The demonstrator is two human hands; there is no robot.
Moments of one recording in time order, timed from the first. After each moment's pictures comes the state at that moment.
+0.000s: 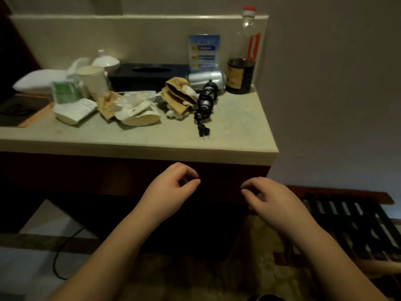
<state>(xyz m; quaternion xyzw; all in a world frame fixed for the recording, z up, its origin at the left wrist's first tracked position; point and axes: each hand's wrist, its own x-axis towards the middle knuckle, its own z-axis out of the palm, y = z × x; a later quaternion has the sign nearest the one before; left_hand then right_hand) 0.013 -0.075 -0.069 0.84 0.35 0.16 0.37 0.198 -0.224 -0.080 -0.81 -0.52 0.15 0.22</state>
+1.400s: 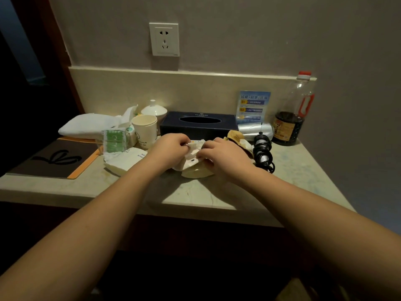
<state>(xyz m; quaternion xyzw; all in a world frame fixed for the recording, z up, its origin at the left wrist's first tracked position) -0.002 0.191 0.014 0.89 0.38 0.19 0.20 0.135 0.086 -0.002 -0.67 -0.72 -0.16 0.09</state>
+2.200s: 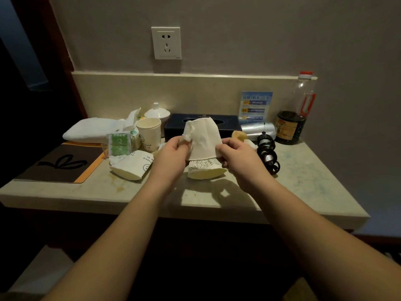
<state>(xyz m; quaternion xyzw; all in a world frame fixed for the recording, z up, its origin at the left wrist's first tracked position) -0.026 0.154 0.002 0.68 0.37 0.36 0.52 0.105 0.060 0.006 -0.65 -0.38 0.27 0.60</state>
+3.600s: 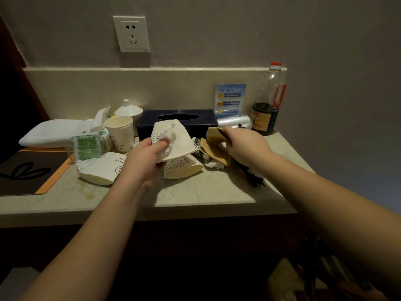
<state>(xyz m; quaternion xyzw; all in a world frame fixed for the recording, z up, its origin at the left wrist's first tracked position) -0.014 0.159 0.007 0.52 0.35 0.35 0.69 0.188 0.048 0.014 -0.82 -0.54 -0.09 0.14</state>
